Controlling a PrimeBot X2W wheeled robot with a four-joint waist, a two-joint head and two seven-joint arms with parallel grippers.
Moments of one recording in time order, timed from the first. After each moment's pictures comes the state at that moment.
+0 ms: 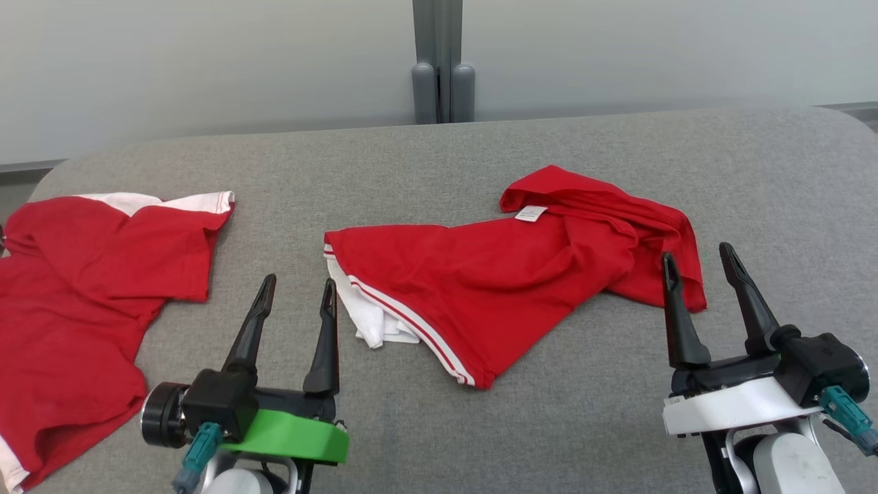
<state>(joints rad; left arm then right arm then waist) -0.09 0.15 -0.35 0.04 -0.30 0.09 -0.26 -0.02 -0.05 0.02 -0.03 0.12 0.13 -0.26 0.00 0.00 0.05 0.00</state>
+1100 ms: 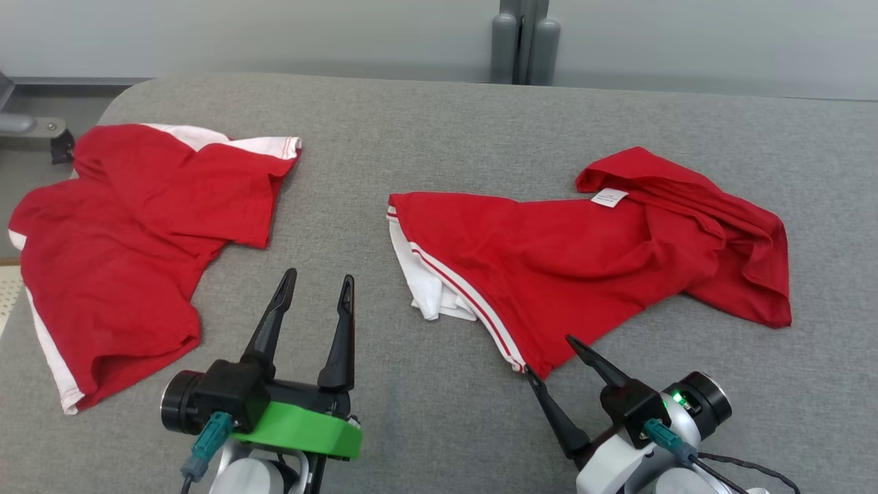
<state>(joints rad) -0.09 0.05 -0.26 0.09 -0.24 -0.06 -0.26 -0.11 -0.13 0.39 0.32 -0.01 0.13 -0.26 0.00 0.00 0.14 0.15</state>
